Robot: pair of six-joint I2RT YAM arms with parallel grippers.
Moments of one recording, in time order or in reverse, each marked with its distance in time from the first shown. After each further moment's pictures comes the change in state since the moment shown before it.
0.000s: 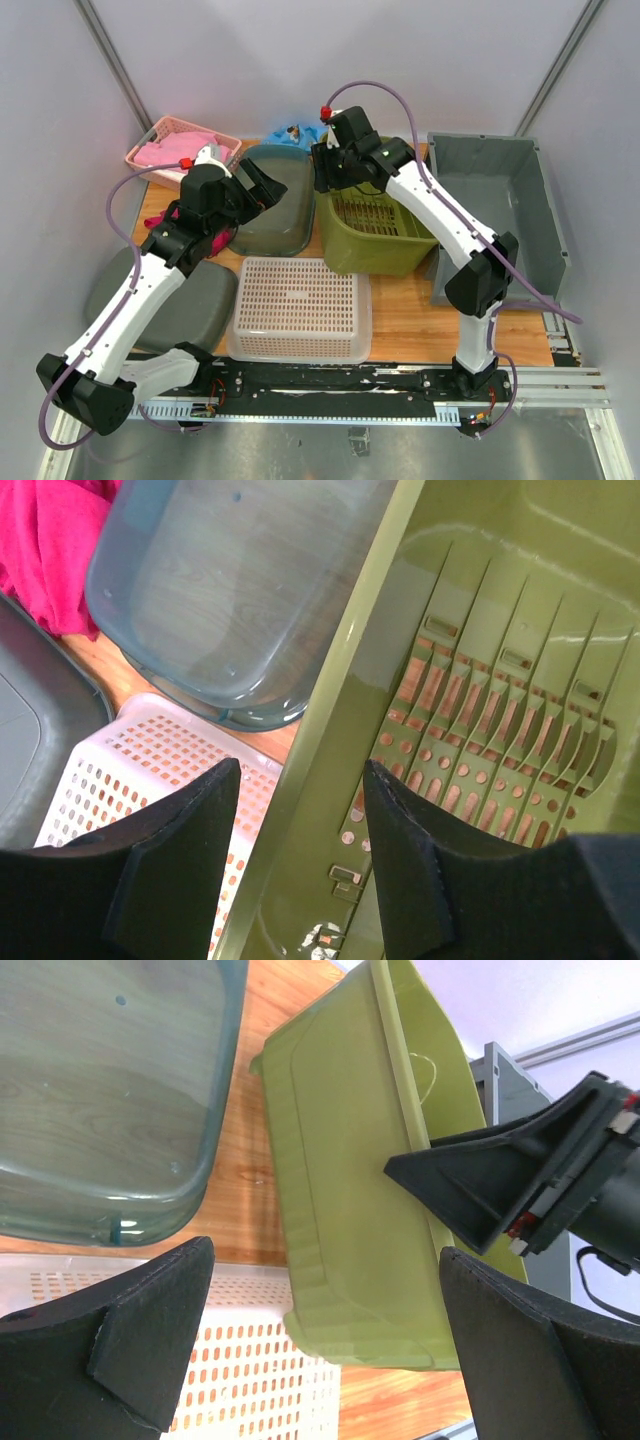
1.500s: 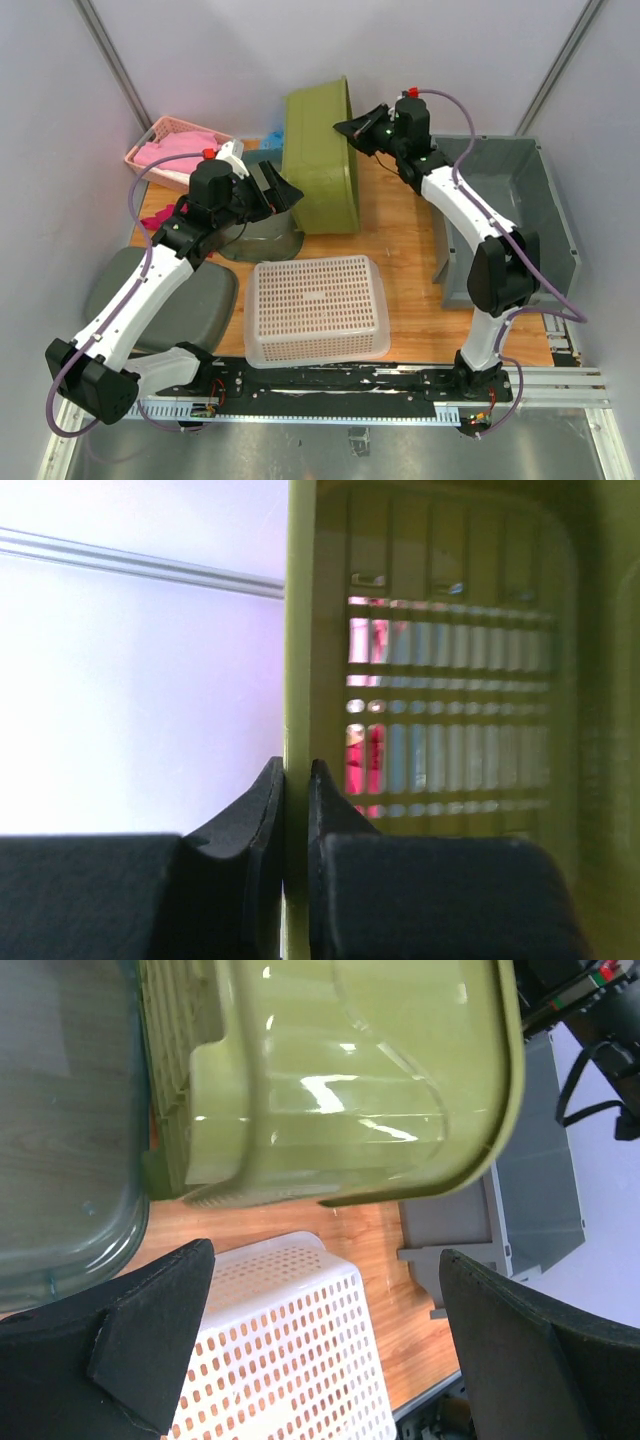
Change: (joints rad) left arm 0.000 0.061 -0.007 0.086 0.206 0.135; right arm -0.281 -0.094 -0.395 0.843 -0.280 0.854
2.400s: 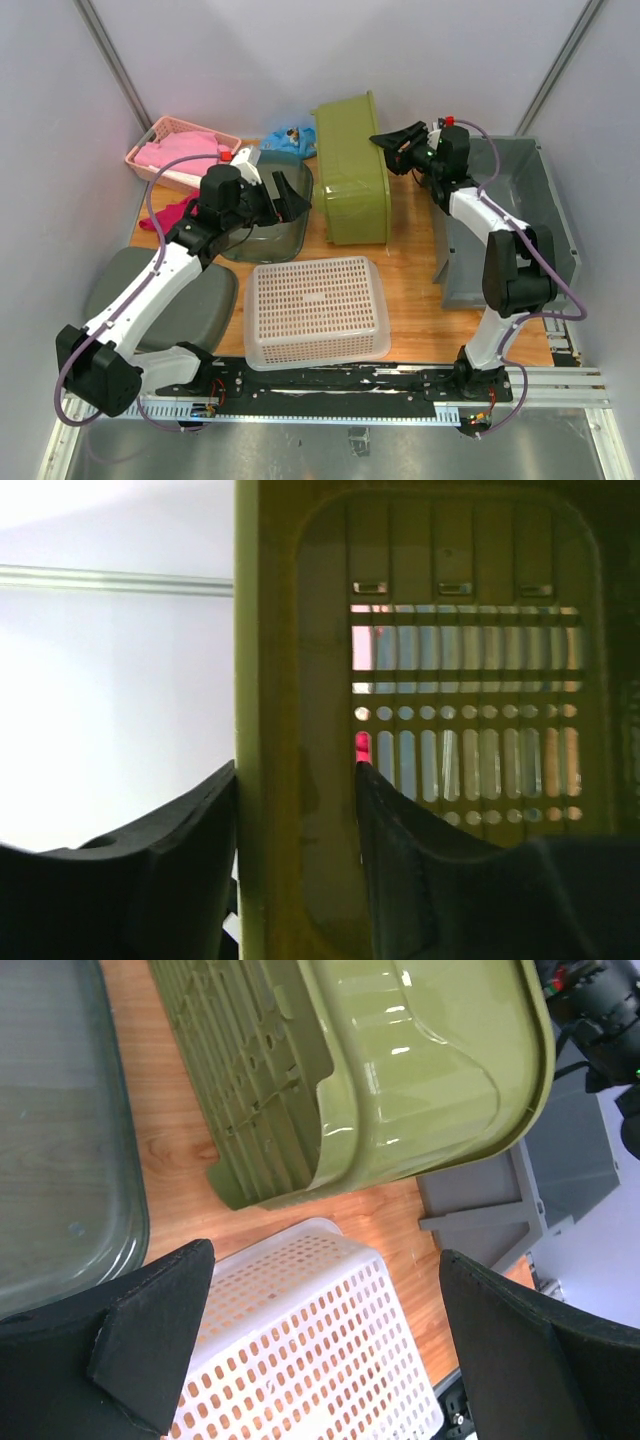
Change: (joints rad) left arm 0.000 0.038 -0.079 0.105 0.087 0.107; right arm -0.217 -0.026 -0.365 0.411 -0.271 0.222
